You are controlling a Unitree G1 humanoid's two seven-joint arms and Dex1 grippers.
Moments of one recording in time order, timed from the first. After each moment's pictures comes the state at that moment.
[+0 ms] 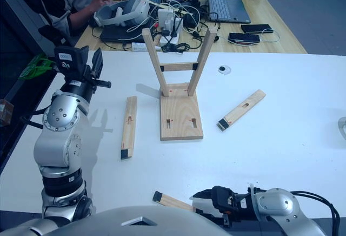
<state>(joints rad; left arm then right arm) -0.23 0.16 0.02 -0.59 0.00 0.71 -0.03 0.67 -0.88 0.10 -0.58 0.27 0.17 1.13</state>
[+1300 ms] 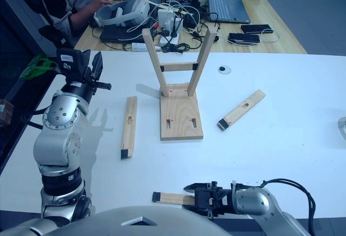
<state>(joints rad) -0.25 0.18 0.03 -0.56 -0.01 0.73 -0.05 0.53 -0.85 0.34 -0.52 -0.04 0.05 0.90</state>
